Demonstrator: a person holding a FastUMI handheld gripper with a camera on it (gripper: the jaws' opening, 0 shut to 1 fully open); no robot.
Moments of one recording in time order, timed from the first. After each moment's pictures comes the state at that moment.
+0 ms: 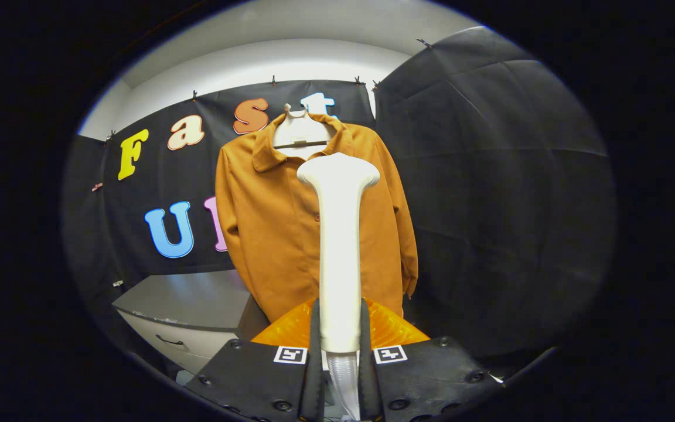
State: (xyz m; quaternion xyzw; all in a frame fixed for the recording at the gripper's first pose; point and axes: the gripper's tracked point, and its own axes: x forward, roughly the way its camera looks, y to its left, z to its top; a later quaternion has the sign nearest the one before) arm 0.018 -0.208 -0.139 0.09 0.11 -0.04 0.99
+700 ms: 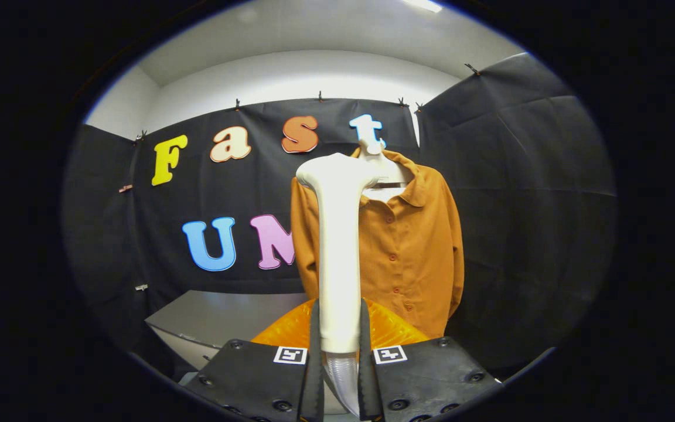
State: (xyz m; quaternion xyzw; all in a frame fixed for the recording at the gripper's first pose) arm 0.015 -0.080 -0.052 0.08 0.07 0.03 0.99
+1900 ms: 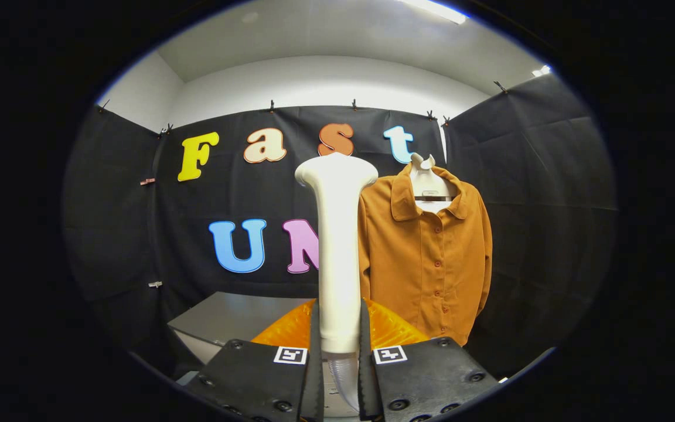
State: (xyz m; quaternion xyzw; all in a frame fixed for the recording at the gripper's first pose) arm -0.011 0.015 -0.037 0.06 0.05 0.06 1.00
